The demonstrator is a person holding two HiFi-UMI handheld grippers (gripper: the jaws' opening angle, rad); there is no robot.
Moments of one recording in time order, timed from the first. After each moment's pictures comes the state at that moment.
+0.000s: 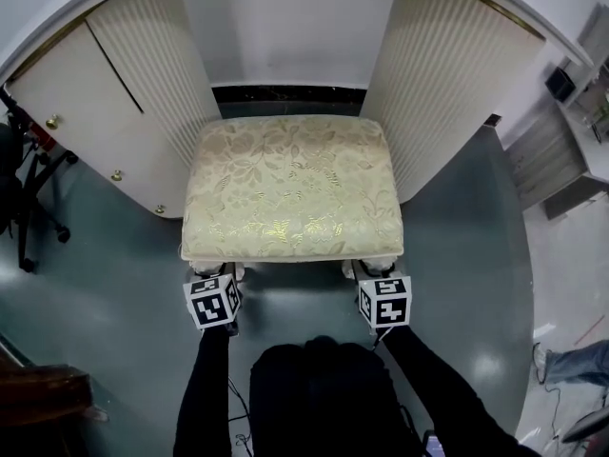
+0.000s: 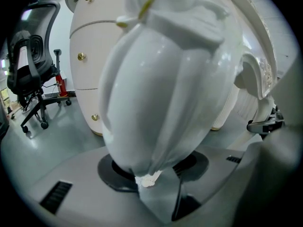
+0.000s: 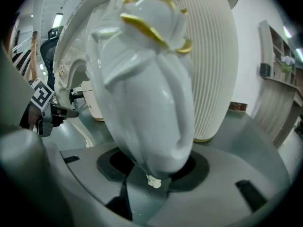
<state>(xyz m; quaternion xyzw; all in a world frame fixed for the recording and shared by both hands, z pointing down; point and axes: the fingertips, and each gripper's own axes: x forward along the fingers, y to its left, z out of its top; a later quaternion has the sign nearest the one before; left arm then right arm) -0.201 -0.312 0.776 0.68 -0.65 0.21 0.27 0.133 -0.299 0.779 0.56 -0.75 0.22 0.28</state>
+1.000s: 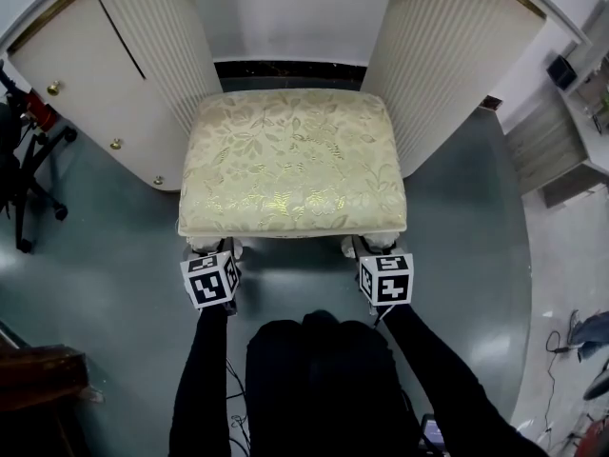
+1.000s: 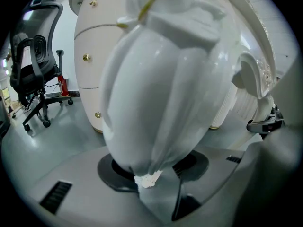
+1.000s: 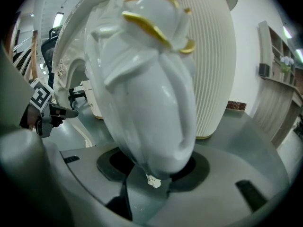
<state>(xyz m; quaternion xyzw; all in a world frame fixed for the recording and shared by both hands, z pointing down) -0.200 -0.303 0.769 0.68 -0.65 0.21 0.27 0.135 -0.293 0.774 0.55 -0.75 0.23 0.29</state>
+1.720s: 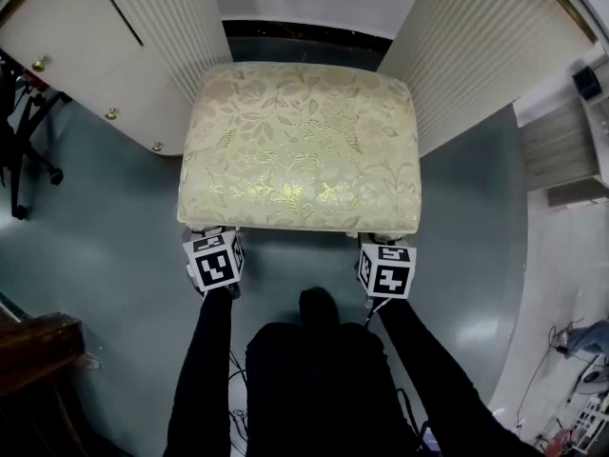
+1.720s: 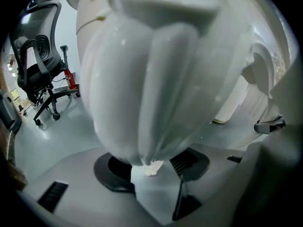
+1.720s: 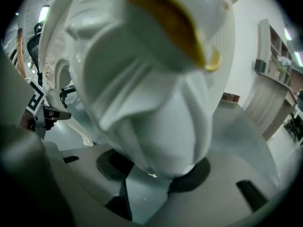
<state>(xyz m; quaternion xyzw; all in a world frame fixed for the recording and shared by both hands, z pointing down) -0.202 -0.292 0.779 0.62 -0.67 0.26 0.32 0.140 -0.287 0.775 0.57 -0.70 0.27 0.34</state>
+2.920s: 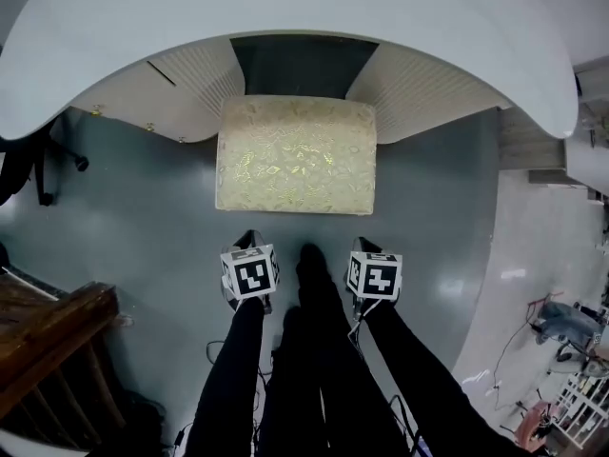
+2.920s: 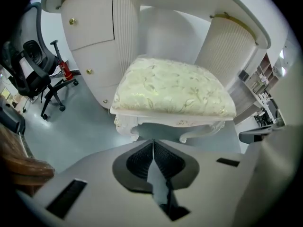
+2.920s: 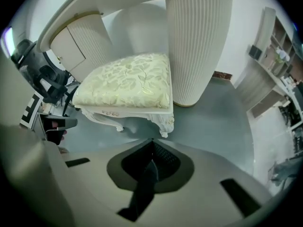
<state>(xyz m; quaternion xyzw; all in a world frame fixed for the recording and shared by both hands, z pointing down) -0.127 -0.221 0.608 0.59 -0.58 0.34 0.44 0.127 -0.199 0.608 0.51 -0.61 0.44 0.43</state>
